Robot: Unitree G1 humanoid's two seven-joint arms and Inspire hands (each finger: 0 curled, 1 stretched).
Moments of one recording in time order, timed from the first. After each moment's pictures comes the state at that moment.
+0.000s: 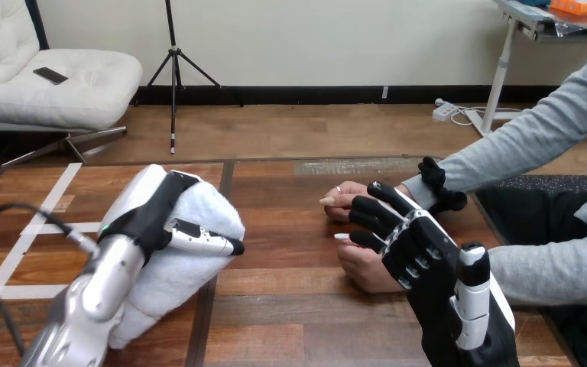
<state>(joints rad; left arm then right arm) -0.29 0.42 -0.16 0.35 0.31 -0.01 -0.07 0.30 -0.05 0.03 0.01 0.34 -0.46 0.51</state>
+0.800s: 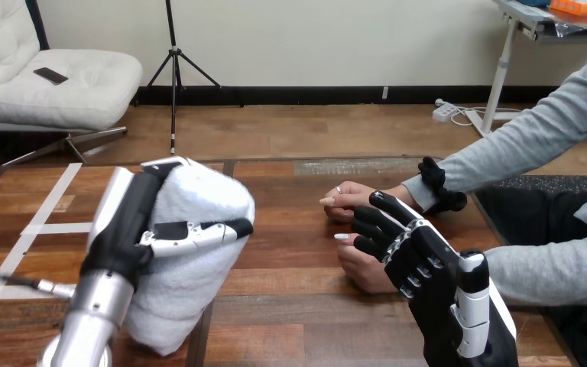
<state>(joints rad) -0.03 0.30 -0.01 0.11 0.06 -0.32 -0.02 0.32 -0.05 0.03 0.01 0.33 -0.46 0.51</state>
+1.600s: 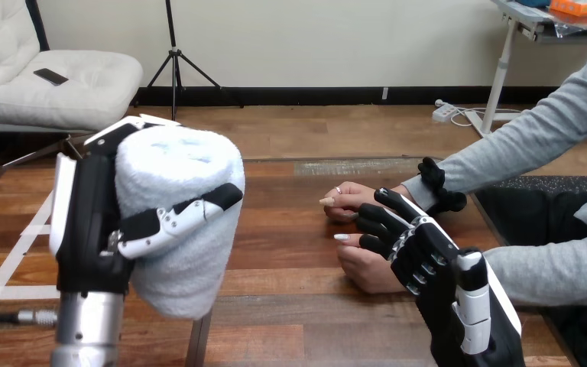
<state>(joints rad) 0.07 0.15 0.05 0.01 -0.07 -0.62 -0.01 0.29 -0.08 0.01 0.03 0.29 -0.48 0.50</state>
